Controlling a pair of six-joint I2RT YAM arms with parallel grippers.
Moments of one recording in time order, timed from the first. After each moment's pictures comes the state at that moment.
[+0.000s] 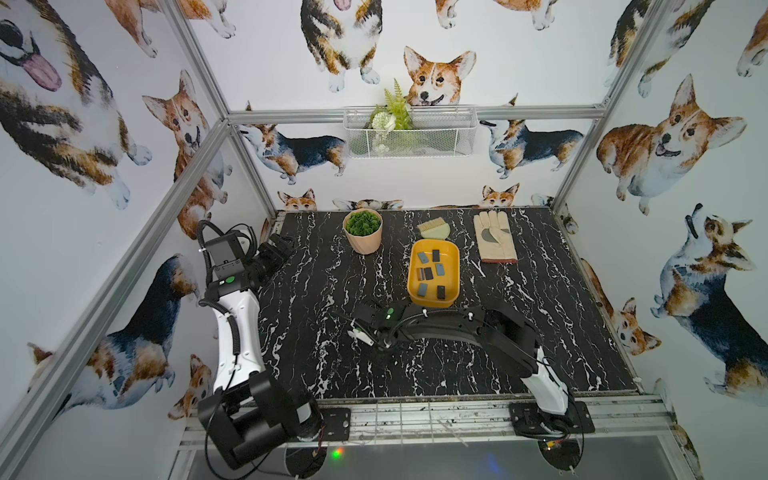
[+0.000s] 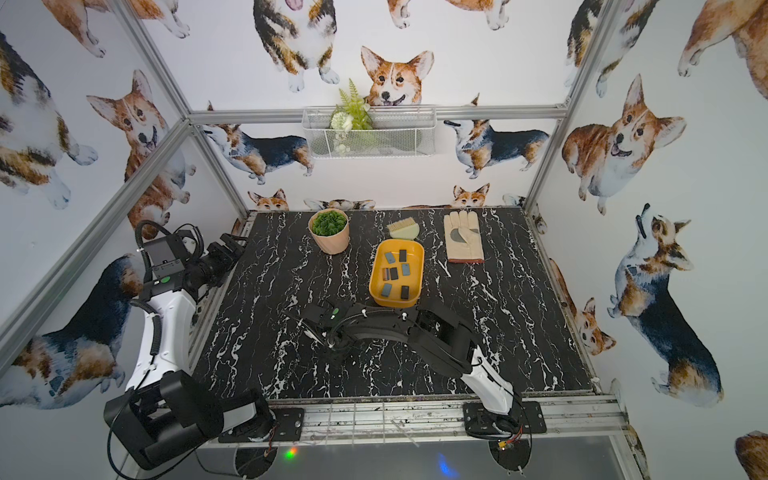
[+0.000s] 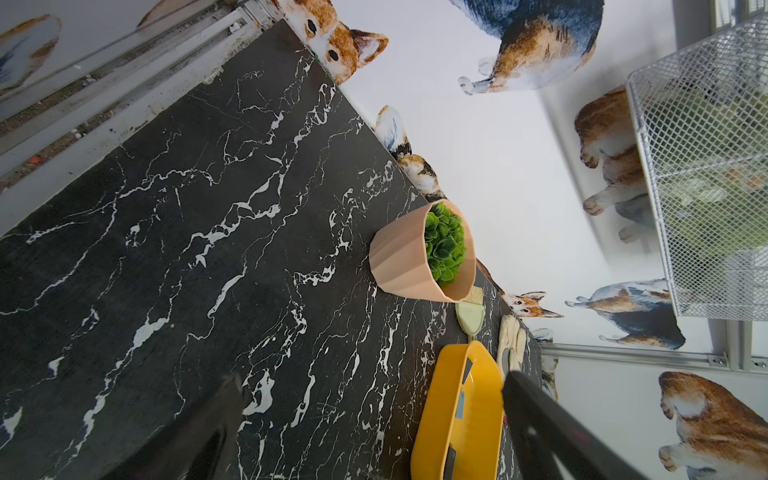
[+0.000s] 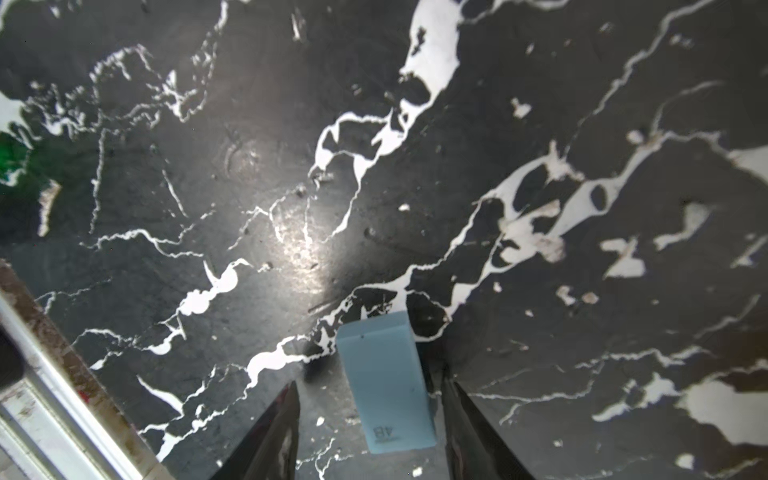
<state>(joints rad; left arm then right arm) 0.42 1.25 1.10 -0.50 0.54 -0.60 1.25 2.19 1.68 -0.82 -0.04 0.15</state>
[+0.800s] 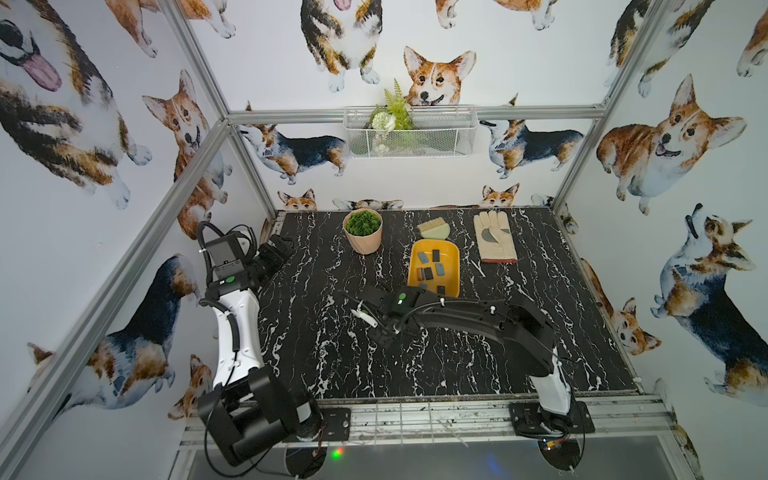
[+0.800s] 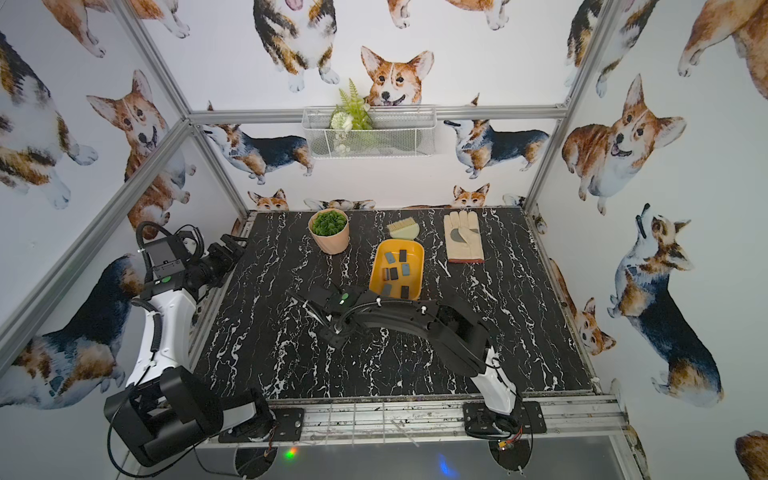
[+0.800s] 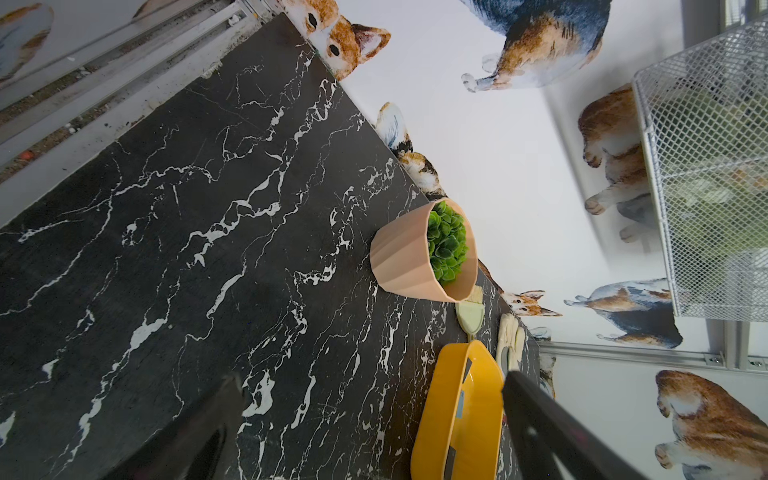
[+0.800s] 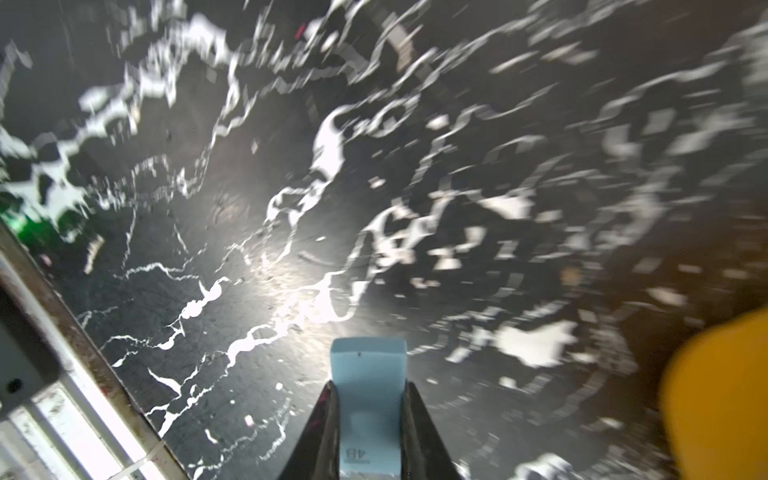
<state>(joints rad) 0.43 1.27 1.09 -0.47 0.57 -0.60 1.17 2.04 1.69 -0.83 0.06 0.15</state>
